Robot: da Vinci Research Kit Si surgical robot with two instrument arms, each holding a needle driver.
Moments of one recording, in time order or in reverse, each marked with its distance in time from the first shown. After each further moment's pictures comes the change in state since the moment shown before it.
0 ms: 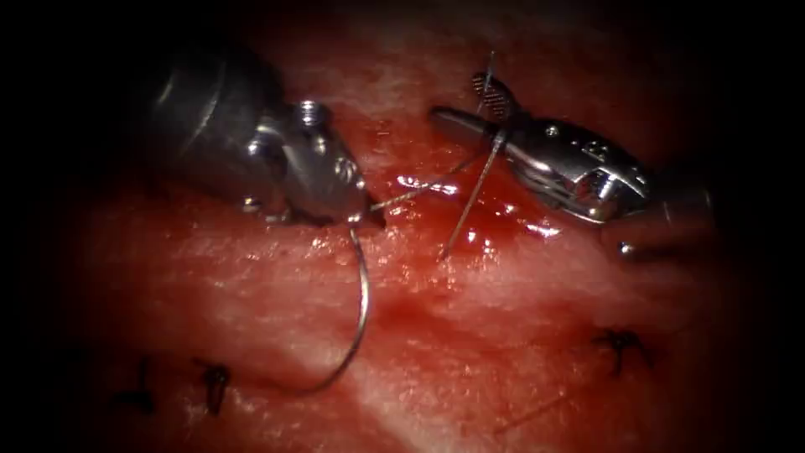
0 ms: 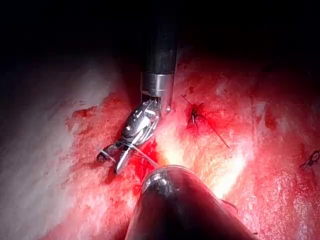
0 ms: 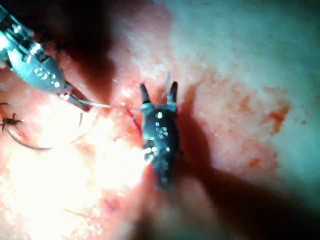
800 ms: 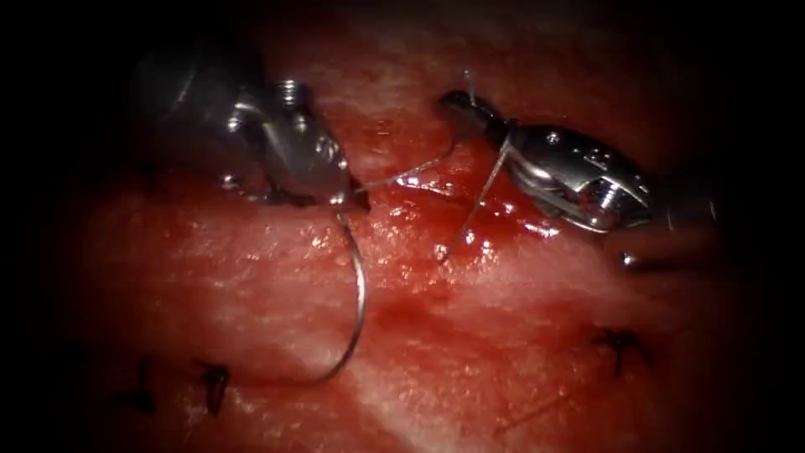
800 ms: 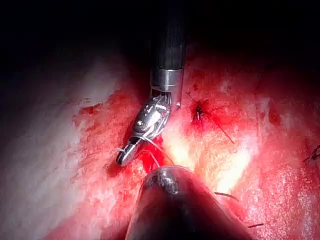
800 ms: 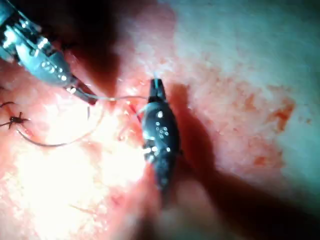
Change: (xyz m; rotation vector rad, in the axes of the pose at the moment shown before) right arm 0.000 -0.003 -0.001 -0.035 0.012 -0.055; left arm -0.001 -0.003 -0.002 -0.007 -0.003 -0.002
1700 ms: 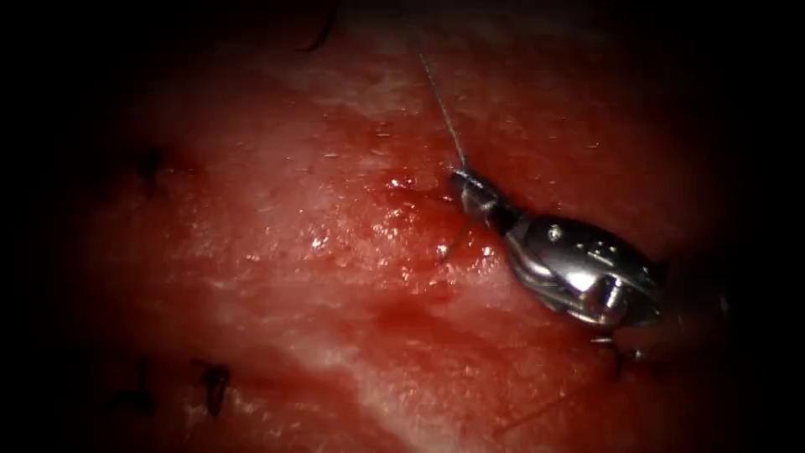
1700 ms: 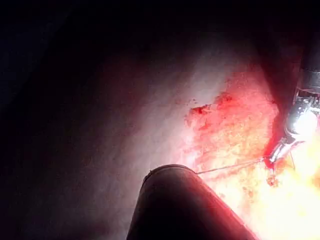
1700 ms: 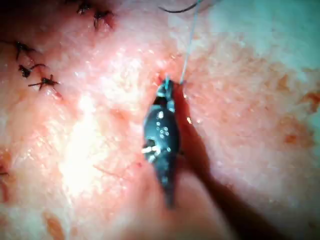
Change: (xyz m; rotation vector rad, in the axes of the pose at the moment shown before) right arm -0.004 -0.006 -0.007 -0.012 0.007 -0.103; left arm 0.002 -0.028 -0.001 0.061 0.043 -0.156
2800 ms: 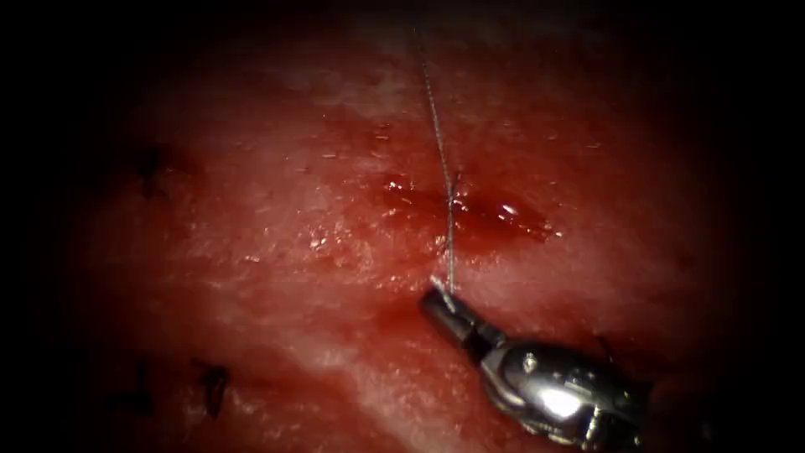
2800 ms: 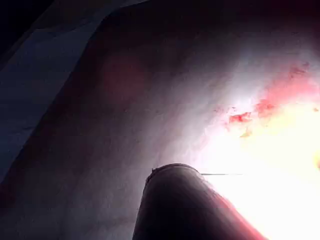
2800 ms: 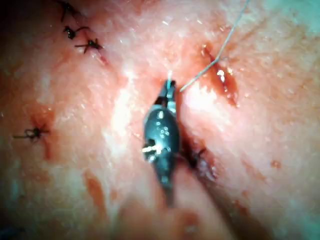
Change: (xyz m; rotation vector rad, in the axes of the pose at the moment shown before) right arm -0.004 -0.008 -0.005 0.100 -0.041 -0.053; left arm 0.004 -0.009 -0.001 0.071 0.076 -0.068
